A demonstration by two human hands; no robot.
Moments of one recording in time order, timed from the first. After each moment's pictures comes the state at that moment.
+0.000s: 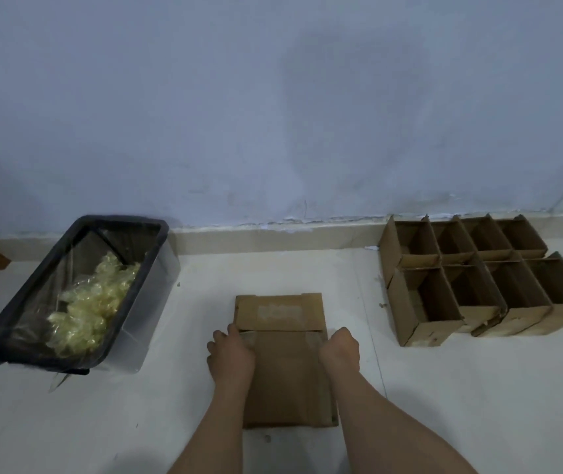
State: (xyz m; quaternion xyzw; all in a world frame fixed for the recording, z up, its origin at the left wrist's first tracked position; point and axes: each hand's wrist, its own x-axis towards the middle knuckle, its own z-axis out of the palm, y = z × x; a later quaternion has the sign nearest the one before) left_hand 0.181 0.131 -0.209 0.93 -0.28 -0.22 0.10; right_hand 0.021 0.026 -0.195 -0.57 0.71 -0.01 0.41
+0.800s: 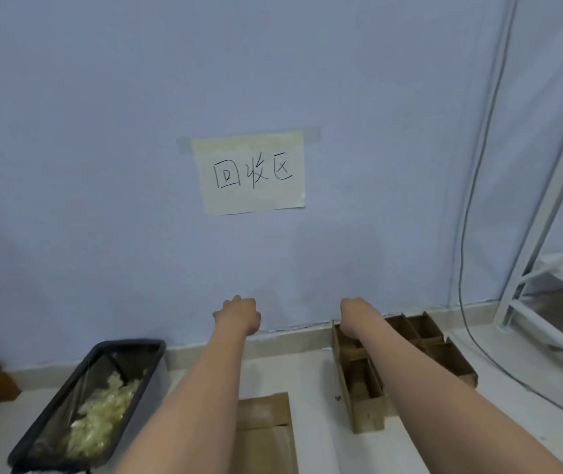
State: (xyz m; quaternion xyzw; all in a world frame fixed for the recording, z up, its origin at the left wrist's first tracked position) left_hand 0.128 0.031 0.133 0.85 -0.51 -0.11 -0.02; right_hand -0.104 -0.050 0.138 -0.82 0.55 0.03 0.13
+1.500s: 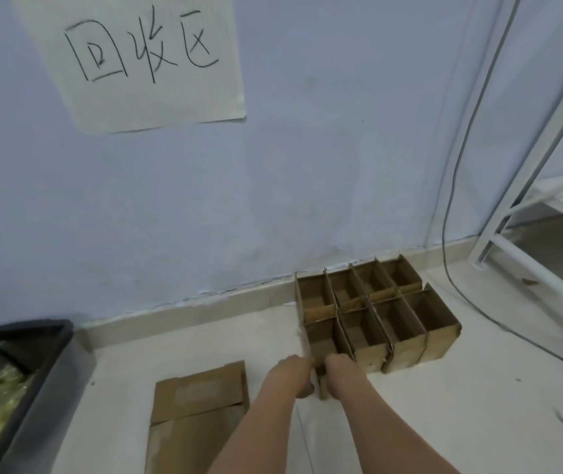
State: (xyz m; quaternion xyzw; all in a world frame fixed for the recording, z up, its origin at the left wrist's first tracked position) left_hand -0.024 -0.062 -0.122 0.69 -0.62 -0.35 -0.13; right_hand -0.138 -0.079 -0.097 -0.74 0.60 0.16 0.27
